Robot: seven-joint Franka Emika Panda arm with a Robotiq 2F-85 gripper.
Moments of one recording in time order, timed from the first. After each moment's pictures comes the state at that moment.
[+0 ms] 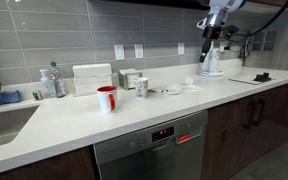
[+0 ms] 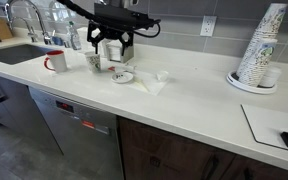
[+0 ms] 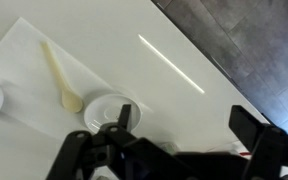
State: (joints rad) arm -0.14 0.04 -0.23 -1.94 0.32 1.93 -1.26
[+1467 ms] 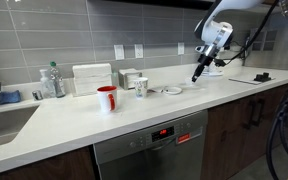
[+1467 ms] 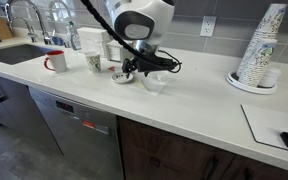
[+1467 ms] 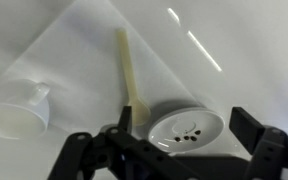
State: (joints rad) arm -0.36 0.47 -0.07 -1.71 0.59 2.16 -1.59
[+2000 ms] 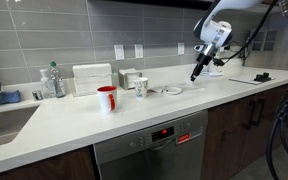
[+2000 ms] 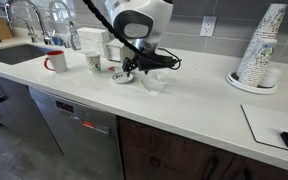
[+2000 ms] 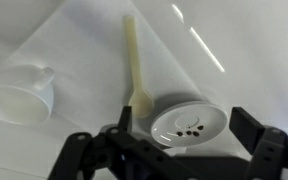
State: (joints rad) arm -0.36 0.47 -0.05 -1.70 0.59 2.18 -1.62
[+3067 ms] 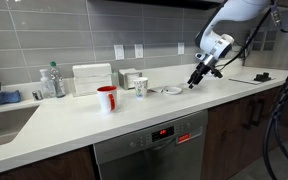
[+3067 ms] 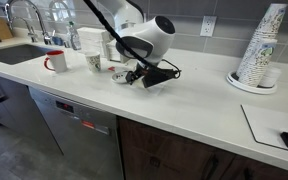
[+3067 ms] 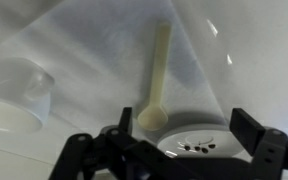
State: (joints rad) arm -0.41 0.56 0.00 -1.71 0.80 2.28 -1.95
